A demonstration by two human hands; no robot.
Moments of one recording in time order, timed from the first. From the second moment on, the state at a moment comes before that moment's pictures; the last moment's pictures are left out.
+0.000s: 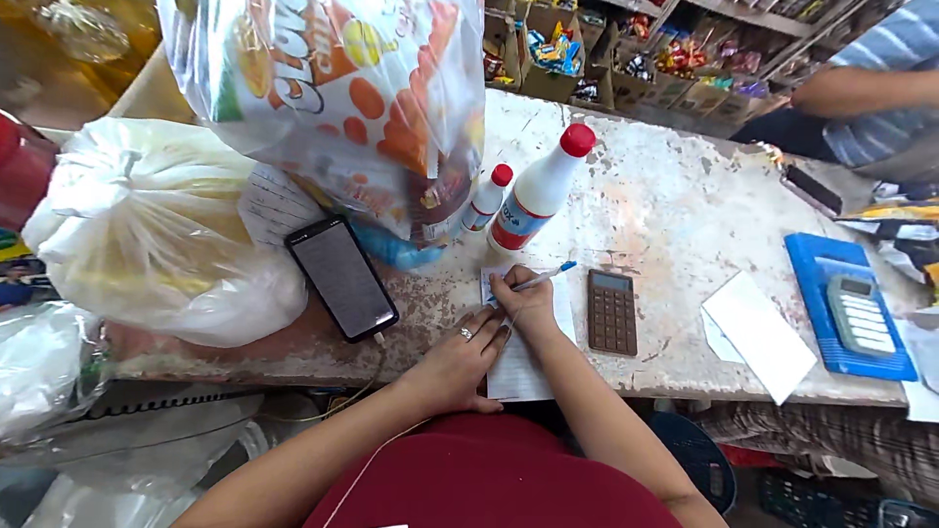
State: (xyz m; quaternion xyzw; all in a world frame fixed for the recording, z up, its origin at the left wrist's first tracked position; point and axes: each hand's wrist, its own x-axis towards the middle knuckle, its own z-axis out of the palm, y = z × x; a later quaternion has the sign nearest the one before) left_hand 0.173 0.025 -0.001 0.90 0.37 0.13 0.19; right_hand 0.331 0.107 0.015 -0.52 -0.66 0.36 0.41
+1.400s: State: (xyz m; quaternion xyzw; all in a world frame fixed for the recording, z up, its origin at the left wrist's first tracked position) left_hand 0.170 0.024 -0.004 0.90 0.37 0.13 0.18; right_hand 0.334 0.107 0.019 -0.55 -0.68 0.32 0.37
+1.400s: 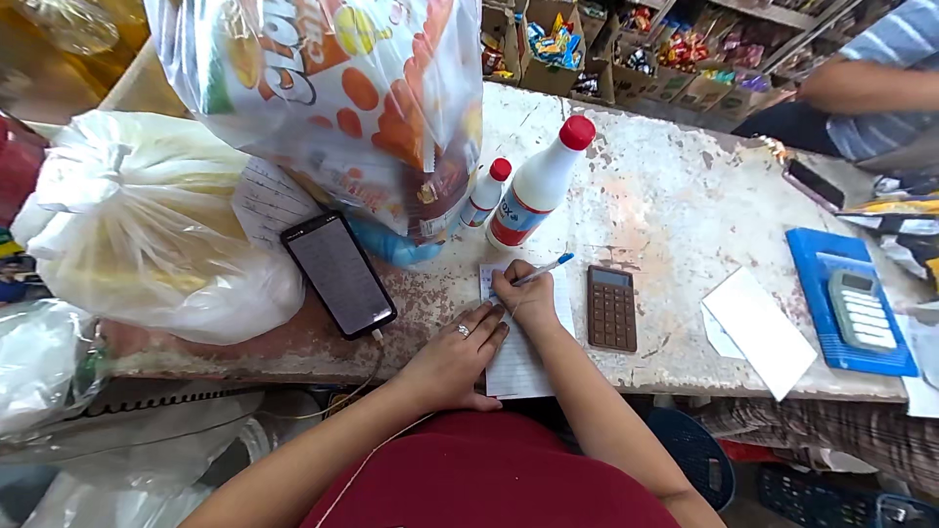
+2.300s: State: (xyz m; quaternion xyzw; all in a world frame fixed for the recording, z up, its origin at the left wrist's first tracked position) left_hand 0.172 0.026 -0.002 0.90 0.38 0.10 0.17; right_hand 0.343 0.109 0.011 -0.53 -0.68 0.34 0.38
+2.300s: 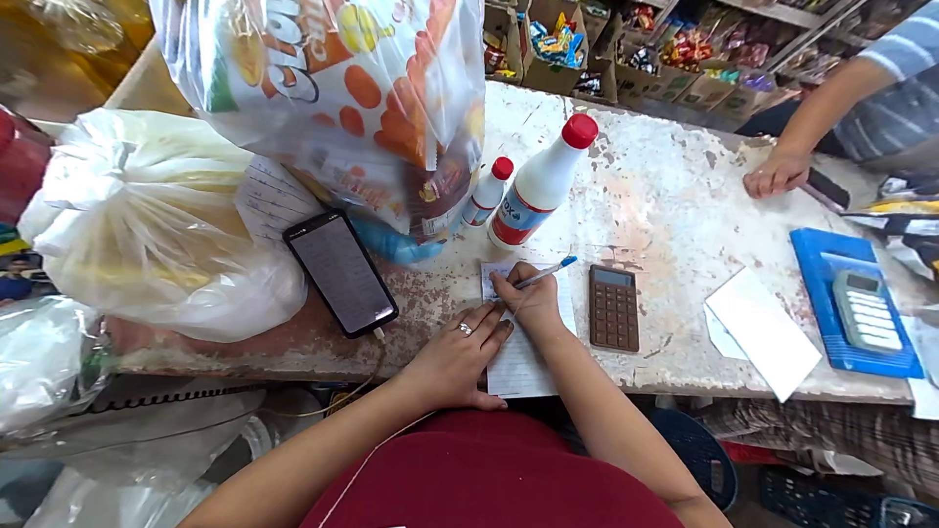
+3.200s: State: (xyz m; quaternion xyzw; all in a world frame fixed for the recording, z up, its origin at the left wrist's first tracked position) left_hand 0.173 0.026 -0.001 0.90 0.39 0.10 0.17; right_hand 0.342 0.110 0.013 -0.52 -0.66 0.34 0.41
